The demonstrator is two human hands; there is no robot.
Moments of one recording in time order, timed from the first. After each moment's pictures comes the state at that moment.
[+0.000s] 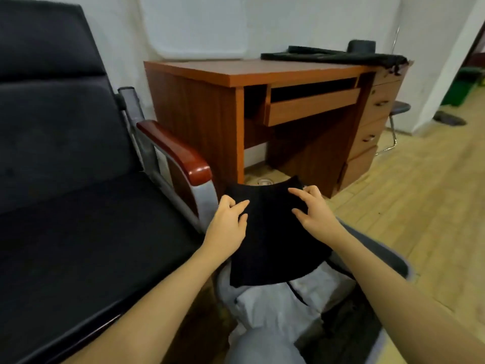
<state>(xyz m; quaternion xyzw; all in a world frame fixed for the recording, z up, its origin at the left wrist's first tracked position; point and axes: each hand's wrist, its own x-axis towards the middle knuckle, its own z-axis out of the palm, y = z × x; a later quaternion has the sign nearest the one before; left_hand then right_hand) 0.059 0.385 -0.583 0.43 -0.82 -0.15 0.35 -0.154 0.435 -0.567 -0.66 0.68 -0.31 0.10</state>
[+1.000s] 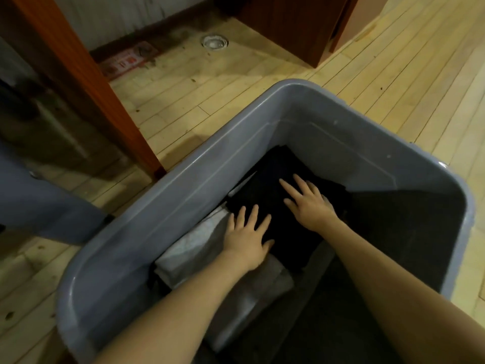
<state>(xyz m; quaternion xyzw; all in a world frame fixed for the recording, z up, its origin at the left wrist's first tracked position) -0.148 0.351 -0.944 0.35 -0.90 -0.17 -0.20 -0.339 0.379 -0.940 -0.56 0.80 0.07 0.20</state>
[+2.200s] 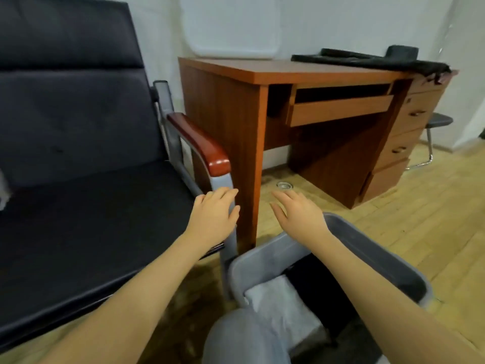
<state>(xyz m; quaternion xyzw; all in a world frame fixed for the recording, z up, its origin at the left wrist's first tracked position) 0.096 0.402 -0.559 0.51 -0.83 0.00 0.21 -0.109 0.421 -0.569 -0.74 0.65 -0.19 -0.06</state>
